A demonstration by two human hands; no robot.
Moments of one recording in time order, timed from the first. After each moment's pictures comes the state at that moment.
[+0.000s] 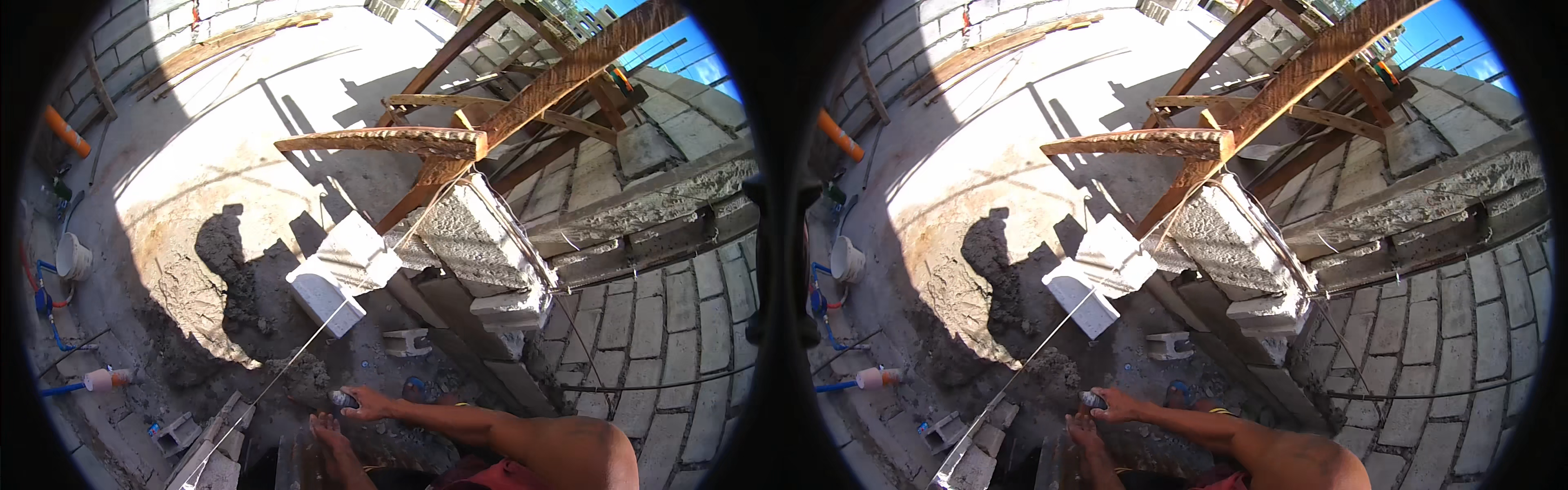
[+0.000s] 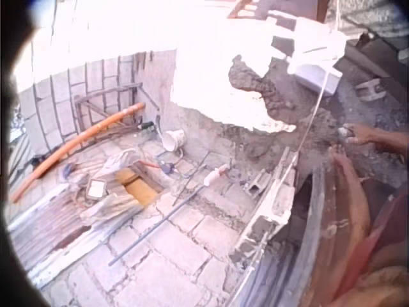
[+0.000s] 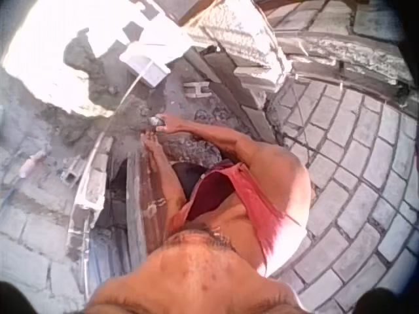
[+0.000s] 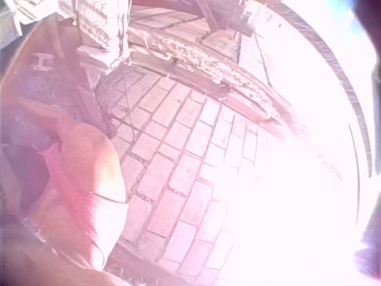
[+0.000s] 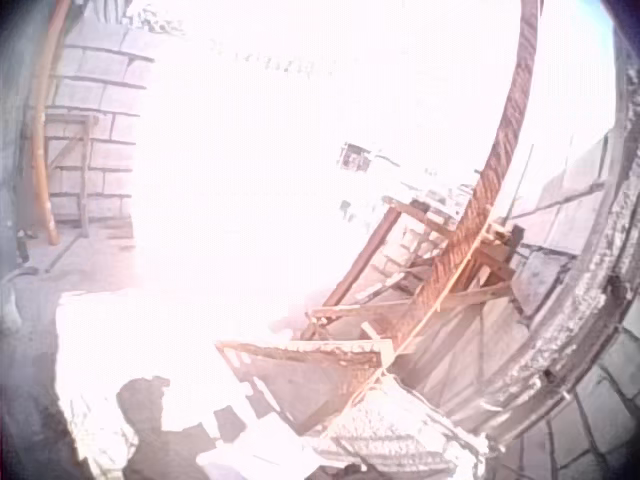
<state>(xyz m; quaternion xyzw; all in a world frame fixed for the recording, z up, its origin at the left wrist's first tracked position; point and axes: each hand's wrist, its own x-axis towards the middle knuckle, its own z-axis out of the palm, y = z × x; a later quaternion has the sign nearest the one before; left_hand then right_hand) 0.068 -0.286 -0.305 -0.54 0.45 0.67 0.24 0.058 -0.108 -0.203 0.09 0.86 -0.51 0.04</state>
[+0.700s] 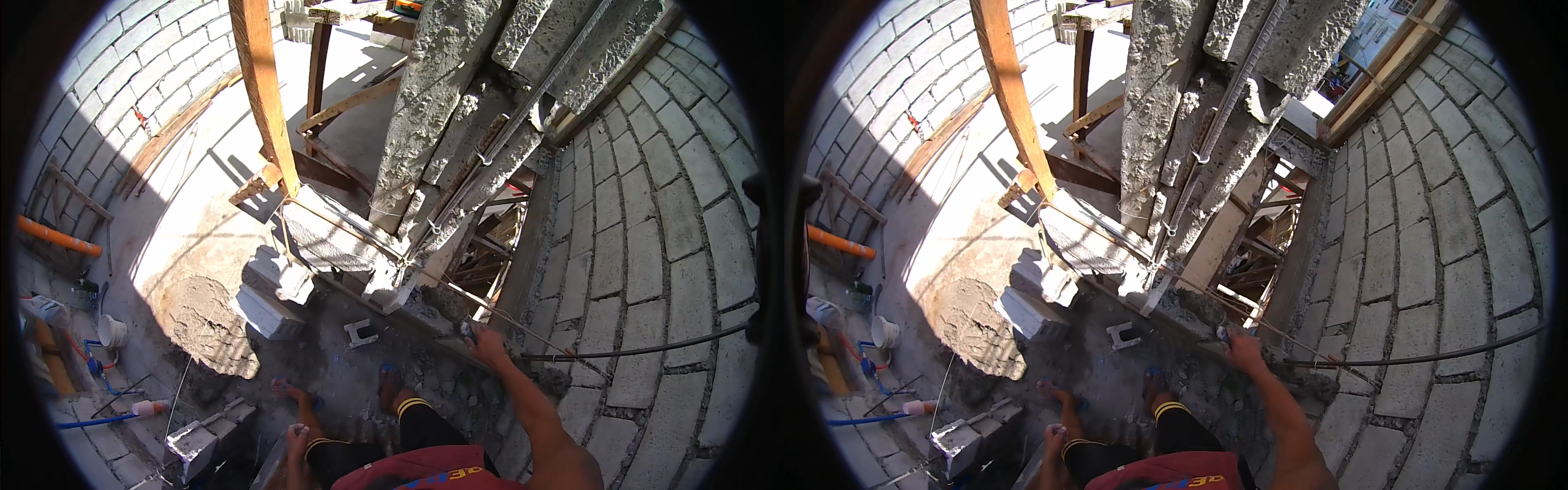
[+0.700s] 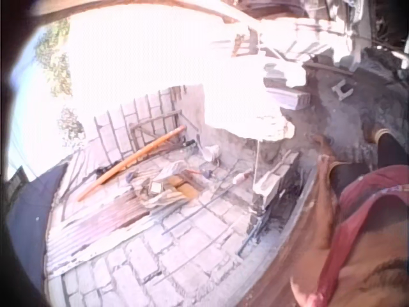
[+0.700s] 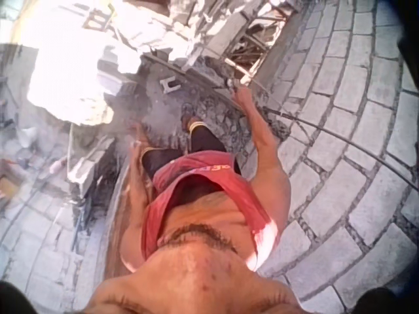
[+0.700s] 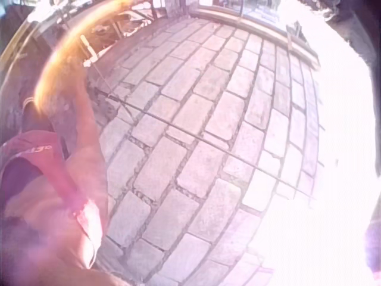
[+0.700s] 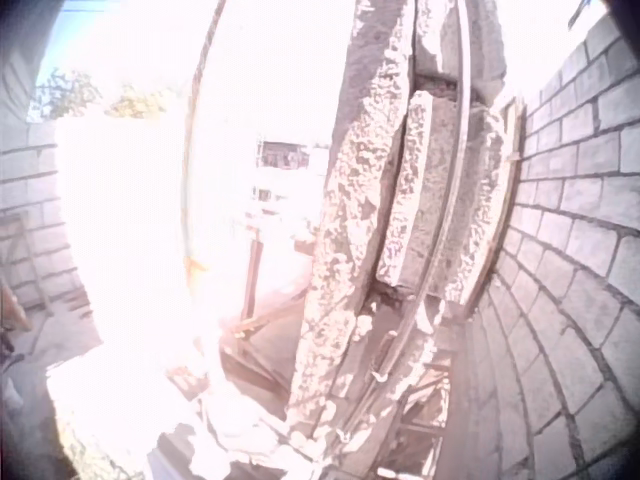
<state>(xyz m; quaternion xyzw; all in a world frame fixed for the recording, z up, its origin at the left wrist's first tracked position) 0.166 -0.313 -0.182 -0.03 0.77 0.46 0.45 0.520 0.227 -0.036 0.46 0.87 -0.13 0.13</state>
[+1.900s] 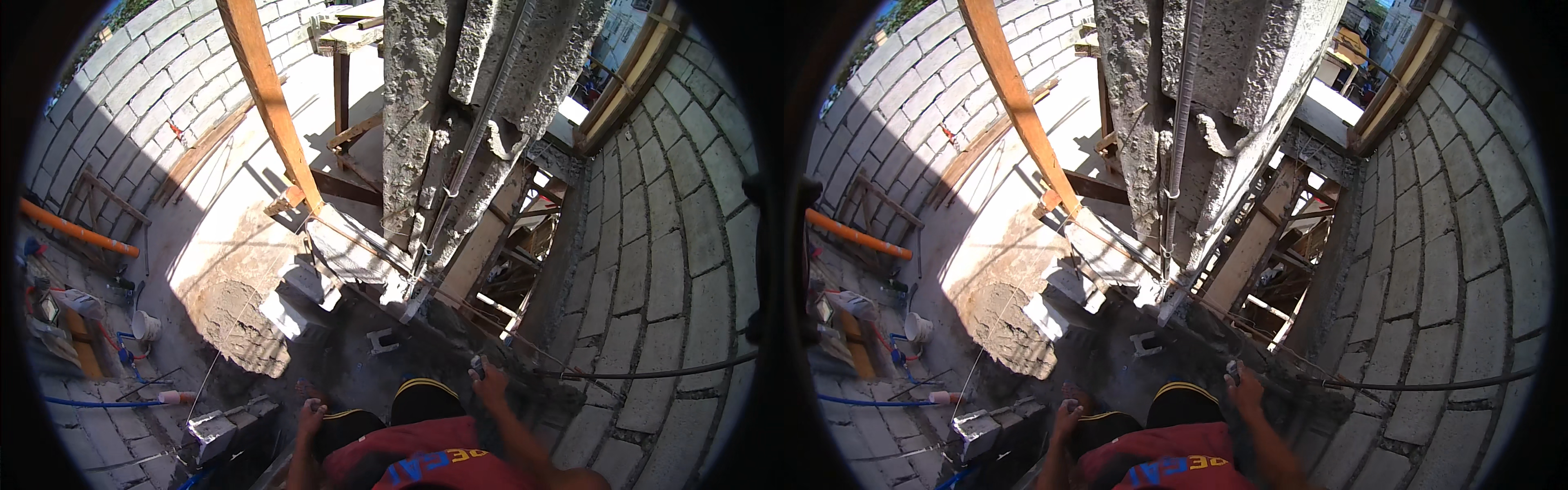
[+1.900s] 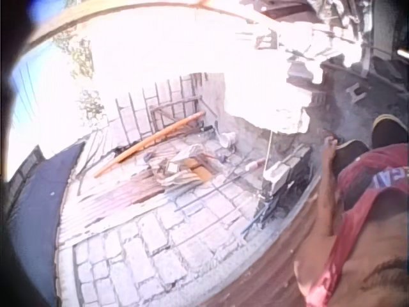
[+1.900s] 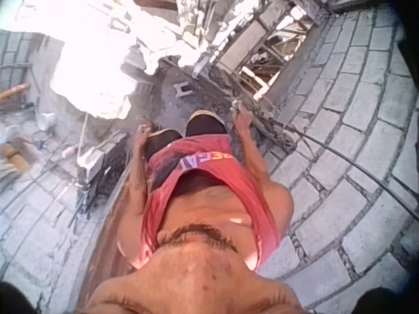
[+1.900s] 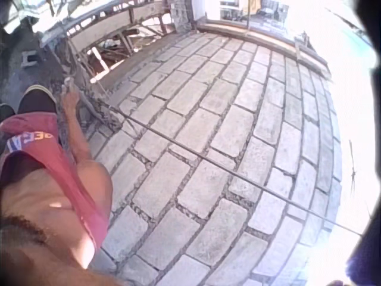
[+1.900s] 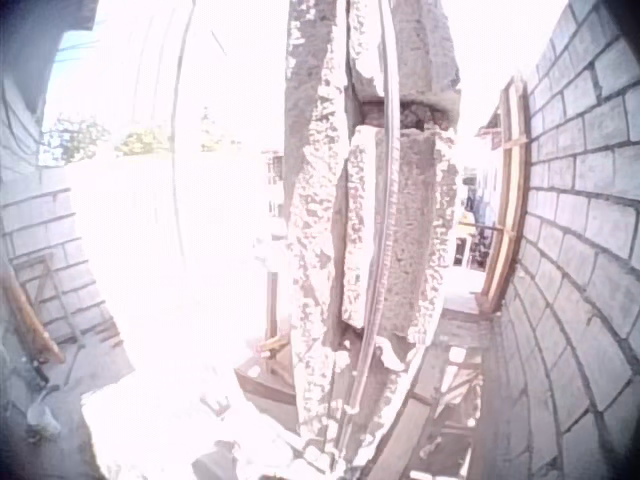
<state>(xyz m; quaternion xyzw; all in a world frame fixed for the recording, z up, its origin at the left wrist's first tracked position) 0.147 -0.205 -0.068 0.15 0.84 0.34 0.40 0.541 0.141 -0.016 0.53 0.82 -0.20 -0.11</state>
